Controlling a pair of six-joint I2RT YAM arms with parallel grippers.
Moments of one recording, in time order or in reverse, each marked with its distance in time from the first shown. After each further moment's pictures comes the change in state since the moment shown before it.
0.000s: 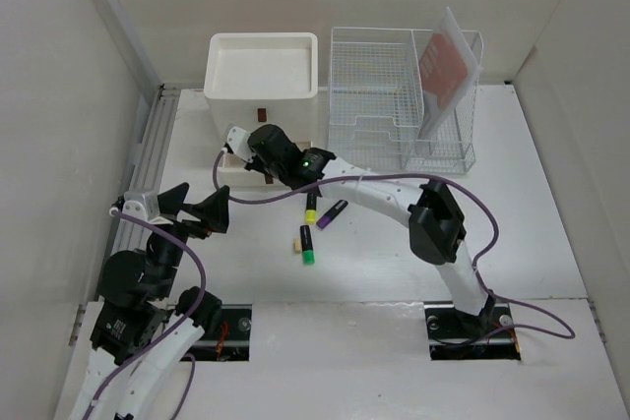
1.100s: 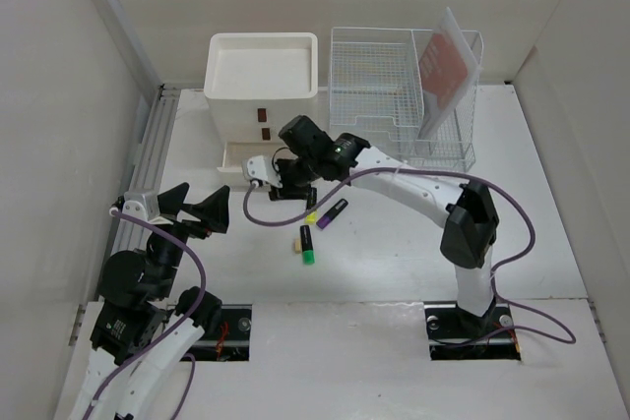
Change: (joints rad) left arm 0.000 0.000 0.000 0.000 0.000 0.000; right arm -0.085 -0.166 -0.085 -0.283 -0.646 -0.307
